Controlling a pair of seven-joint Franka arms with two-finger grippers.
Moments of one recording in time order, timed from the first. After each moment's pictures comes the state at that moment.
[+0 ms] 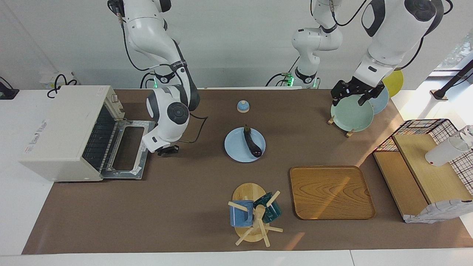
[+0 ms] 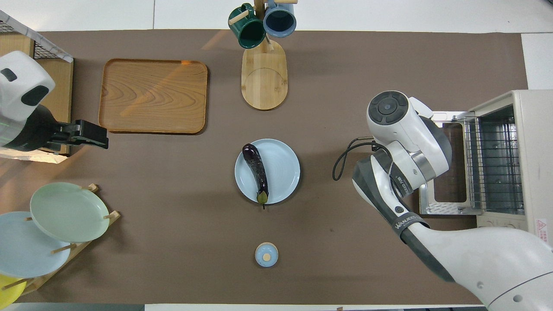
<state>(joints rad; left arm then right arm) -0.15 -0.03 -0.05 -1.68 -0.05 1.61 -0.16 0.25 0.33 -0.01 -1.95 -0.42 2.01 0.56</state>
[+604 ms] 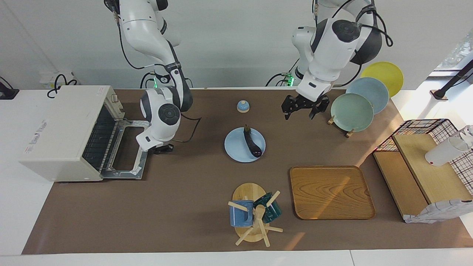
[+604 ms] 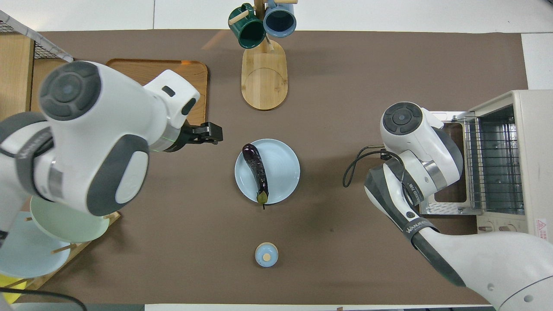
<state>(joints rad) -0.44 0.13 -0.06 -1.80 -0.10 1.99 -0.46 0.21 0.30 -0.01 -2.04 -0.43 2.07 0.56</state>
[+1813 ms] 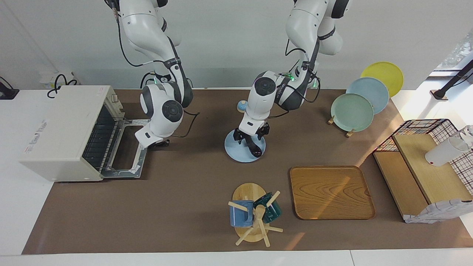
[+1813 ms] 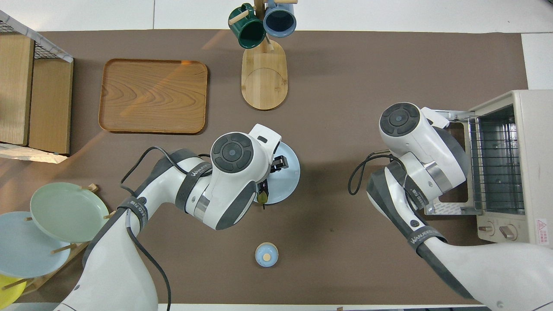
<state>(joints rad) -0.65 0.32 -0.06 -1.95 -0.10 2.31 -0.82 0.21 0.24 0.01 -2.03 -0.50 1.93 0.48</state>
